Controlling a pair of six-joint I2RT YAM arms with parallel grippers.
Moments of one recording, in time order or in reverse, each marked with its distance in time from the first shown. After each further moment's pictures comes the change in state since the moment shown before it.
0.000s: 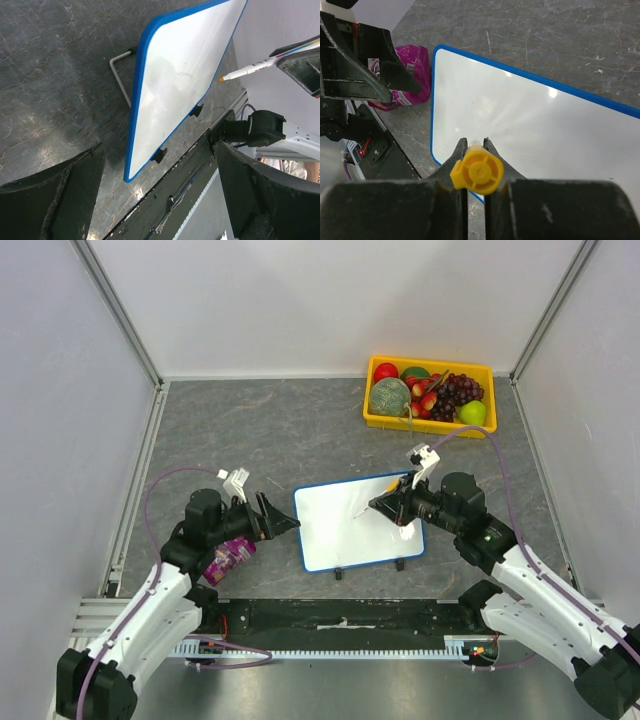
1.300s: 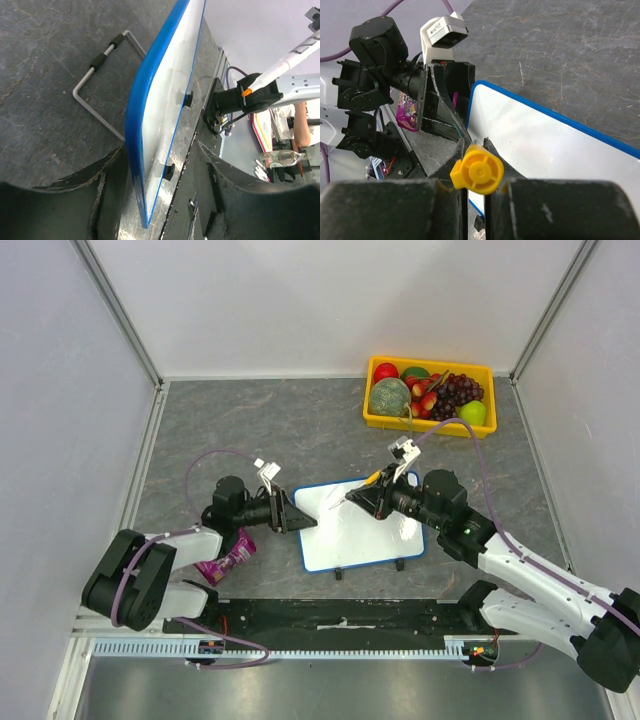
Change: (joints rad) left arm -0.024 0.638 -0.051 0.797 0.287 0.061; right arm 0.140 0.145 0.032 0.248 0.074 0.071
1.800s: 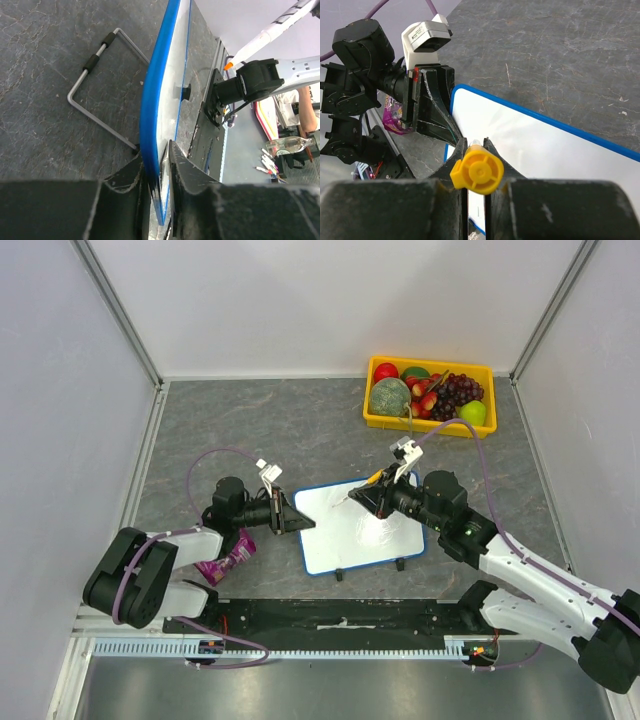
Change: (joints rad) left arm -0.008 0.037 -0.008 0.068 0.061 0.050; right arm 0.008 -0.011 0.002 -0.020 0.065 -0.025
